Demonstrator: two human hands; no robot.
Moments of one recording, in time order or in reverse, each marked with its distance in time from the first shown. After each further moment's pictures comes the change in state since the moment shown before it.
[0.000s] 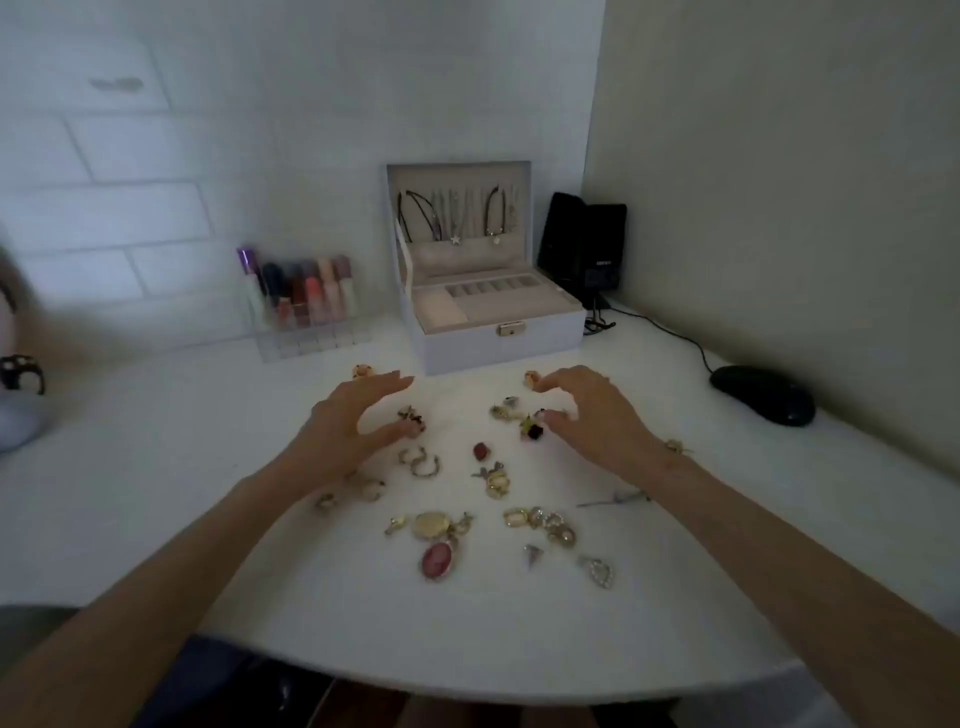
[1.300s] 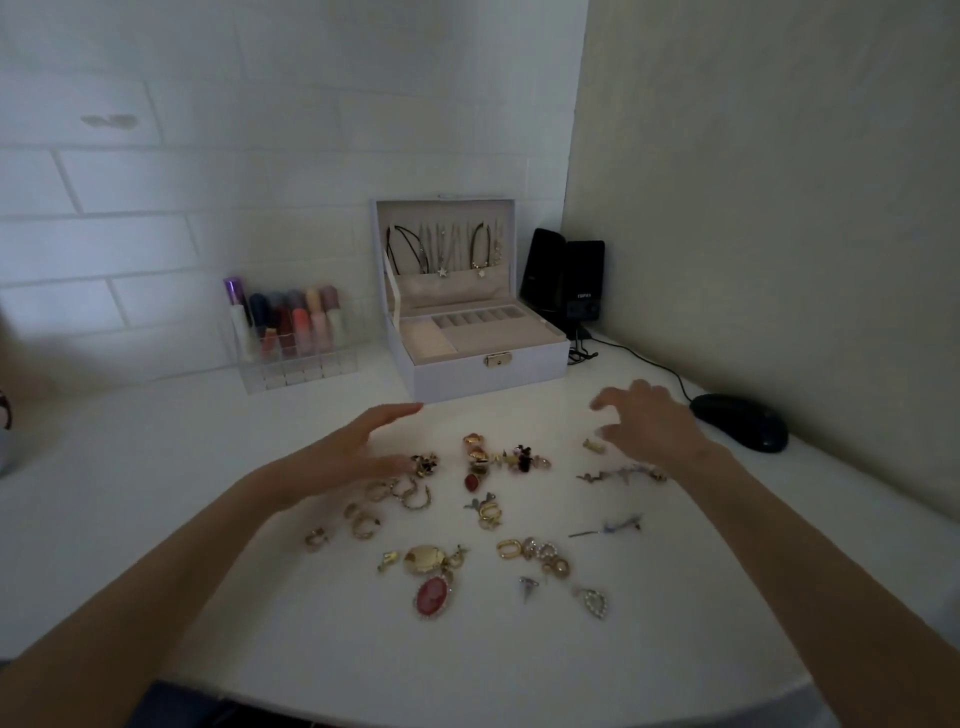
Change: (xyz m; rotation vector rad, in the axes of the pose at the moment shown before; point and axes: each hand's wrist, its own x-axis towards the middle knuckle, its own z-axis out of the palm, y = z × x) left_hand 0.011 0.013 -0.016 -0.249 -0.408 -0.032; right_hand 0.003 0.012 -0.057 -0.506 -0.133 0.332
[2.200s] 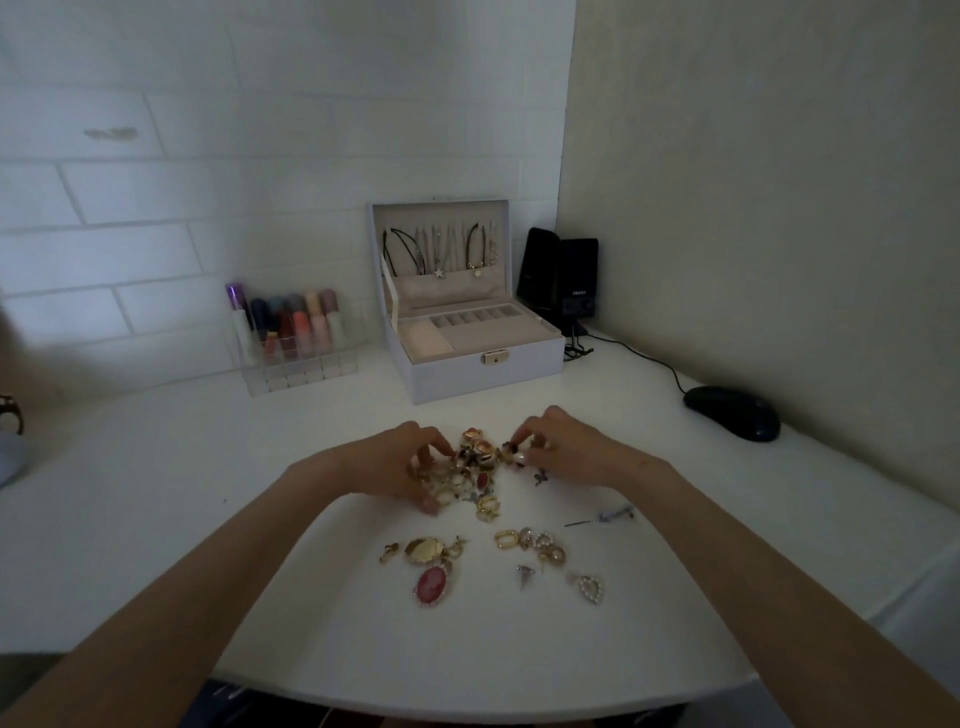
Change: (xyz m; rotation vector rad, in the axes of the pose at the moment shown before) left_hand 0.022 0.034 0.021 0.348 -0.156 -0.075; right_hand 0.000 -0.041 0.034 0.347 -0.274 -0.300
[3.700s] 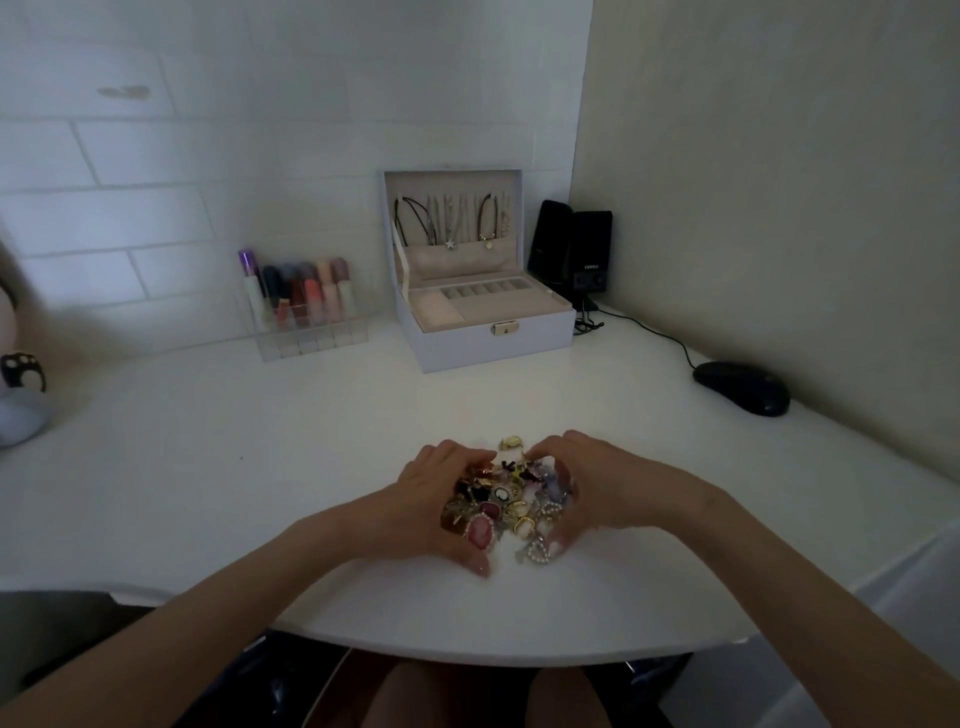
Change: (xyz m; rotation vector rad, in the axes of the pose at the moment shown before) left_hand -0.050 0.022 0.066 -0.049 0.119 0.248; right_hand -0.085 -0.039 0.004 -0.038 -0.175 0.005
